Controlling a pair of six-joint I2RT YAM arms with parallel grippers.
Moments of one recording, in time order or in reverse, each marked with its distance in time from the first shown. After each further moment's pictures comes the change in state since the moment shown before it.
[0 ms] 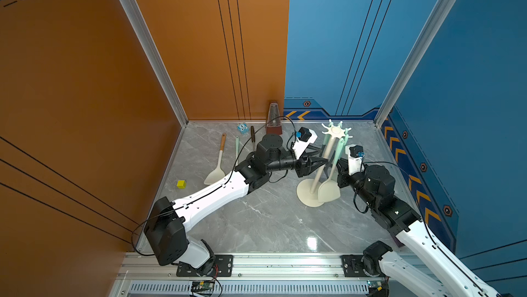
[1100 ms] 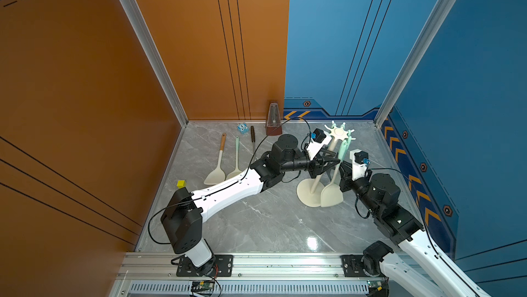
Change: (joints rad) left arm -0.062 0.127 0.090 0.042 -0.019 -0.032; right arm 0.000 -0.095 -0.091 0.068 0.000 0.000
